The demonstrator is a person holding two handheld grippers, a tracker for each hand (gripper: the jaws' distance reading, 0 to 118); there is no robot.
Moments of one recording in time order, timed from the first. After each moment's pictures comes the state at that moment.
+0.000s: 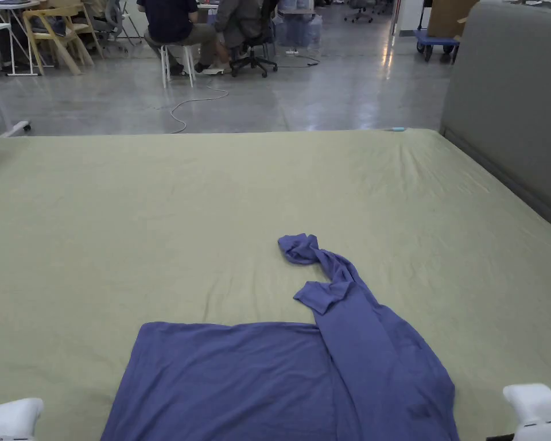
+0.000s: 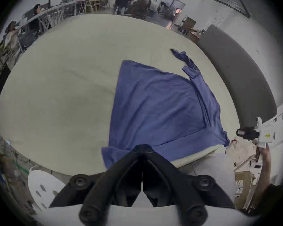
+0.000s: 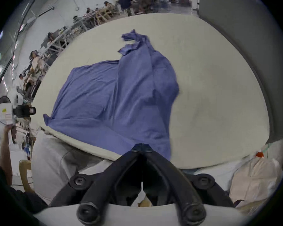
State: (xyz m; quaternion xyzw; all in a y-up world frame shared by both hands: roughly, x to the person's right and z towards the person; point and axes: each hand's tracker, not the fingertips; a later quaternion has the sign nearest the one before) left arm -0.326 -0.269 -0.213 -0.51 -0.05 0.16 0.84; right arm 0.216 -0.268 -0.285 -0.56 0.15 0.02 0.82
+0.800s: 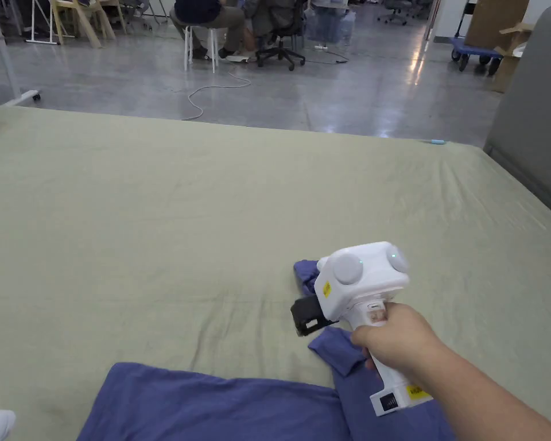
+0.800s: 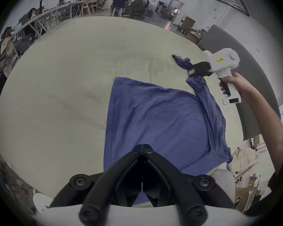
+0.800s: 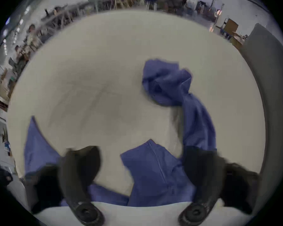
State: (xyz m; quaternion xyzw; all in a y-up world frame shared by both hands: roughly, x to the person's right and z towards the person) left arm -0.331 -0.283 -0.321 -0.52 -0.05 0.15 0.84; right arm -0.031 -0.352 -0.693 -0.57 0.16 0.17 0.78
